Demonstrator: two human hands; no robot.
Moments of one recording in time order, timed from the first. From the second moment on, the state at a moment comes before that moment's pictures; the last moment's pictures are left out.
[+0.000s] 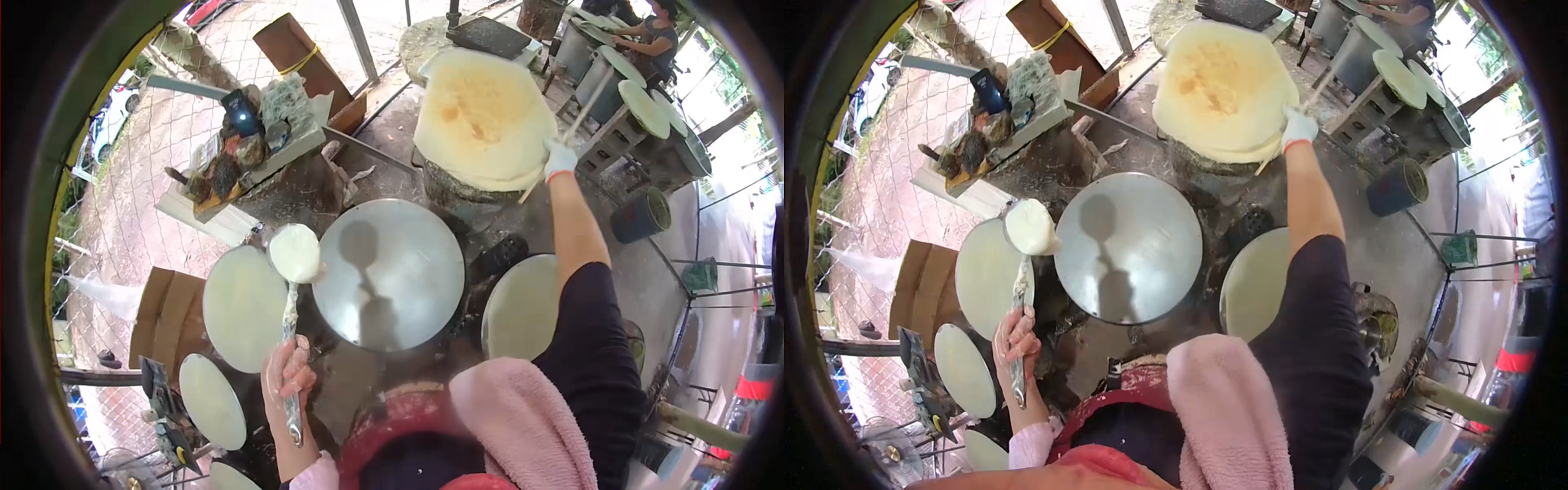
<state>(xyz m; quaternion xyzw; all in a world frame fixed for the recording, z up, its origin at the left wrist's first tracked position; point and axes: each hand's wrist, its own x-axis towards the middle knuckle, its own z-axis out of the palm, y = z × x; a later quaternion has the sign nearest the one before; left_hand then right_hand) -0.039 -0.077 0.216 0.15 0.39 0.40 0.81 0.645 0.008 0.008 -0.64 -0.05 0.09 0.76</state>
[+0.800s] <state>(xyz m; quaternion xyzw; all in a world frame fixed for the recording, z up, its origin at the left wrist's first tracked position) 0.077 -0.007 -0.004 0.85 0.44 0.12 0.27 0.242 -0.252 -0.006 -0.84 -0.32 0.18 0.39</state>
